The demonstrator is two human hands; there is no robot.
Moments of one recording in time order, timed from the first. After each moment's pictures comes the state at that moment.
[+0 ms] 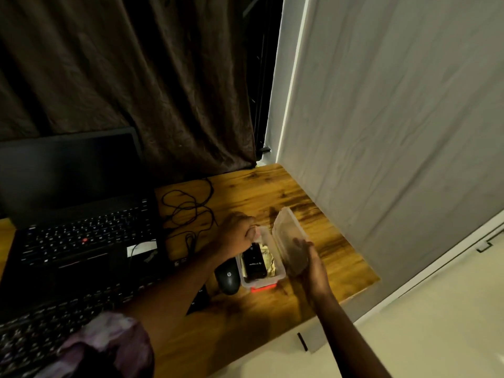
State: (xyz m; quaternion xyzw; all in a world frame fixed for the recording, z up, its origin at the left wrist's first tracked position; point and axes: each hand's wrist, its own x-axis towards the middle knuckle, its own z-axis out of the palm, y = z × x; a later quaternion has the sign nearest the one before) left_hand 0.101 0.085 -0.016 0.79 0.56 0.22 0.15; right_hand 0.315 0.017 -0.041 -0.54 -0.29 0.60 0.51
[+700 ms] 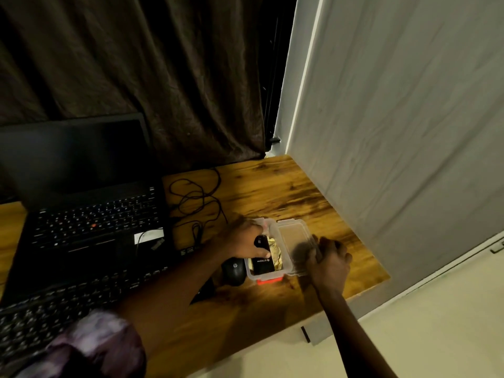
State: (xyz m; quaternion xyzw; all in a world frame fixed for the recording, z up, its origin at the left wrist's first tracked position) left_hand 0.101 0.072 -0.014 0.83 0.54 0.01 0.13; right_hand 0.331 0.025 -0.062 -0.77 -0.56 0.12 0.26
